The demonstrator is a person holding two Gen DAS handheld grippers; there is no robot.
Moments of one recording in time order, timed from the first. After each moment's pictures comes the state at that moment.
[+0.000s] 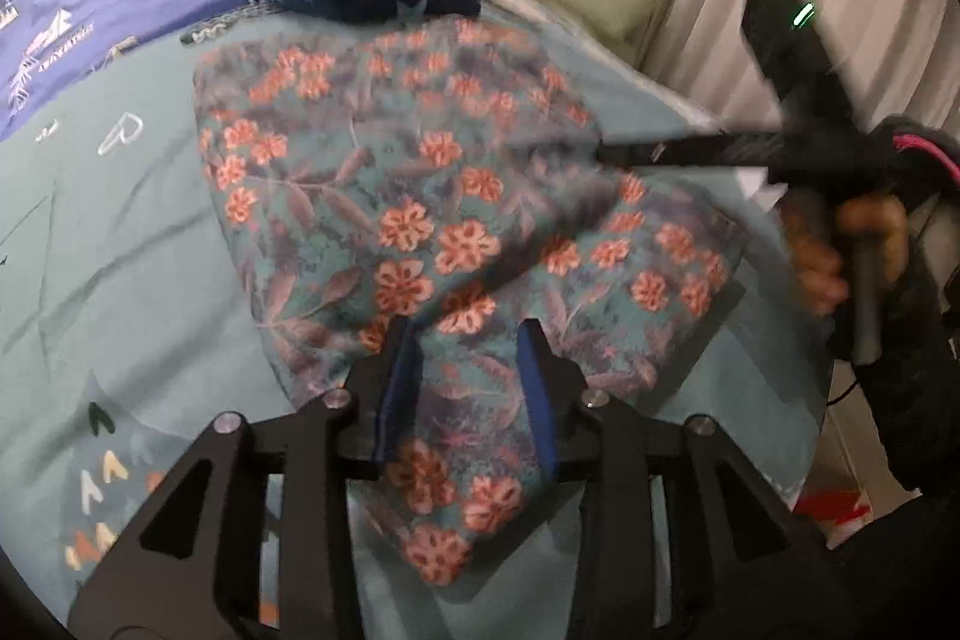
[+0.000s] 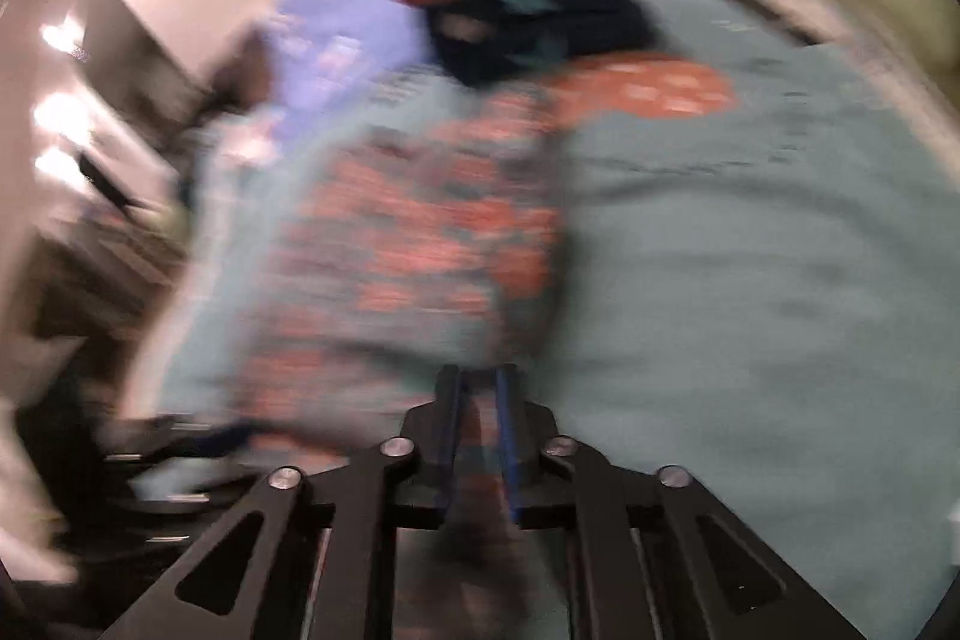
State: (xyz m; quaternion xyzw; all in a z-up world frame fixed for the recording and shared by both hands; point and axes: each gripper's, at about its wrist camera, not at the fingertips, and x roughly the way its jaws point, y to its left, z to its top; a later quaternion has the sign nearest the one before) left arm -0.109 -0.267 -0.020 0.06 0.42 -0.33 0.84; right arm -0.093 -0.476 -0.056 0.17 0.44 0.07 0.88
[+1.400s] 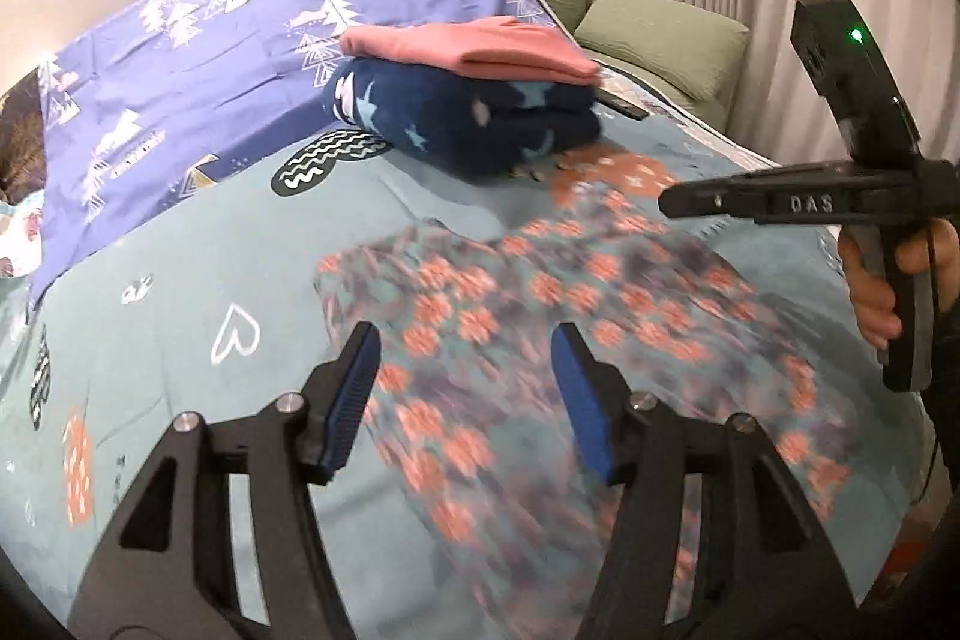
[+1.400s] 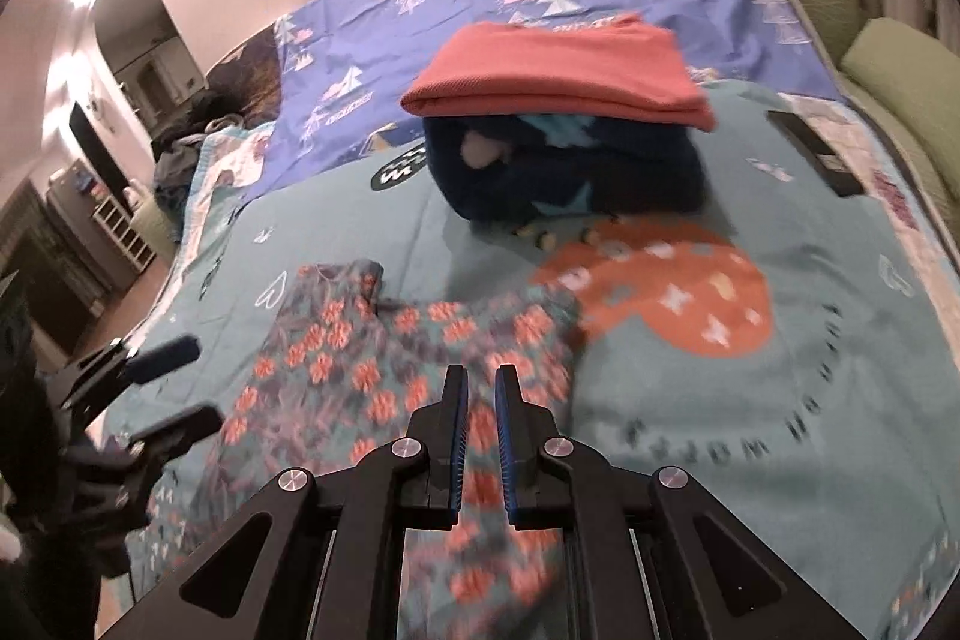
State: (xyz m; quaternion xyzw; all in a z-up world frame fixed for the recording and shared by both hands) left arm 0.003 -0.275 0.033 0.12 0.35 -0.25 0.89; right arm 0.021 -0.471 -0.009 0.14 0.41 0.15 0.89
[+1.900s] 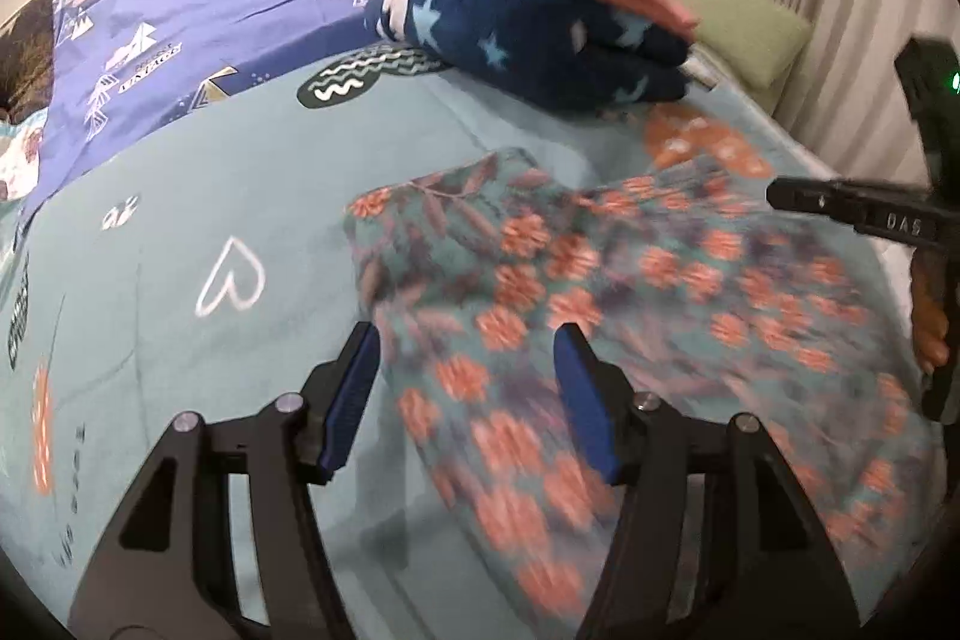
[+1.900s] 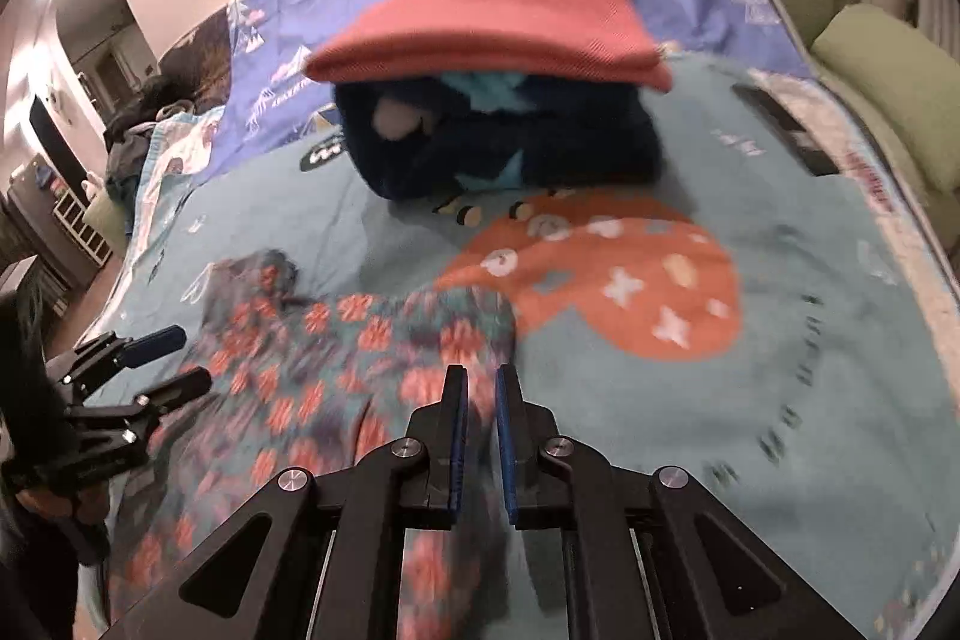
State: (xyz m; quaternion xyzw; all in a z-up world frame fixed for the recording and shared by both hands) left arm 0.033 -0.253 -0.003 0.08 0.41 -0.21 0.88; right arm -0.002 -0.487 -0.020 0.13 0.42 0.10 0.89
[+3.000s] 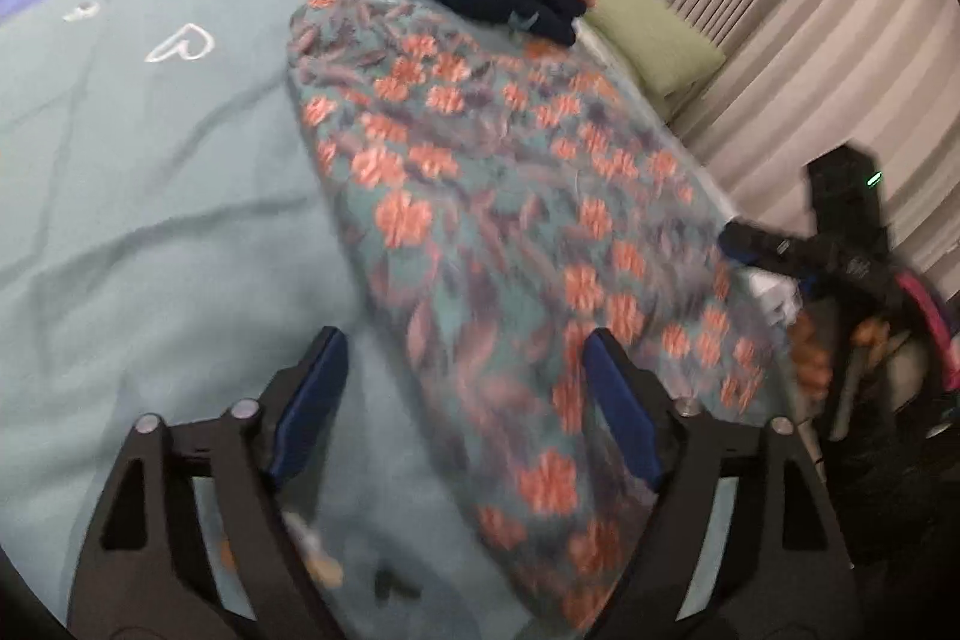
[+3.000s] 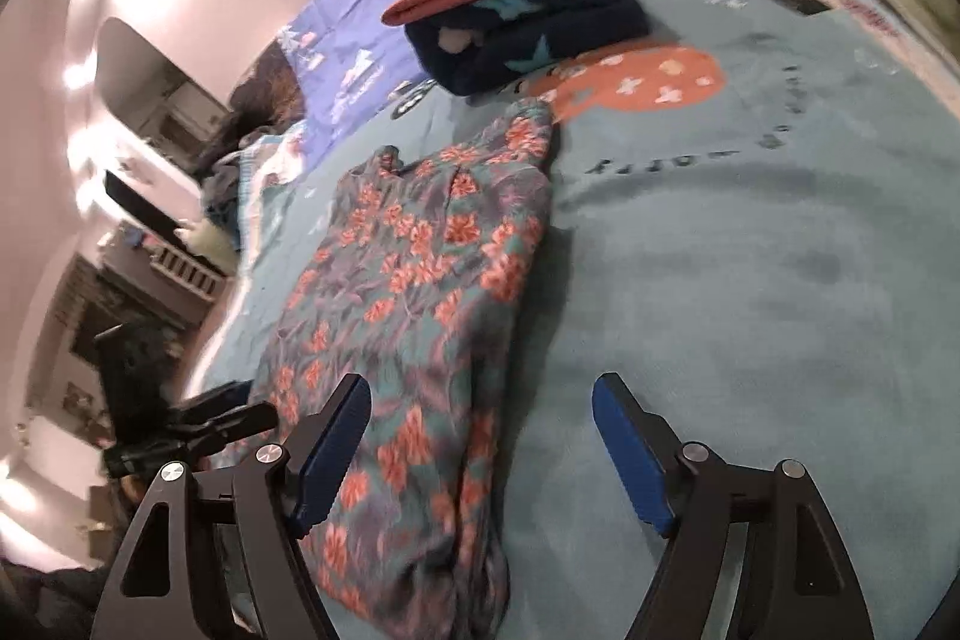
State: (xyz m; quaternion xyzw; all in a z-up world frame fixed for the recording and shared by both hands) left arm -0.036 -0.217 -0.036 -0.08 0.47 -0.32 0.82; right arm -0.078 -0.502 -0.061 0.28 0.43 0.22 0.83
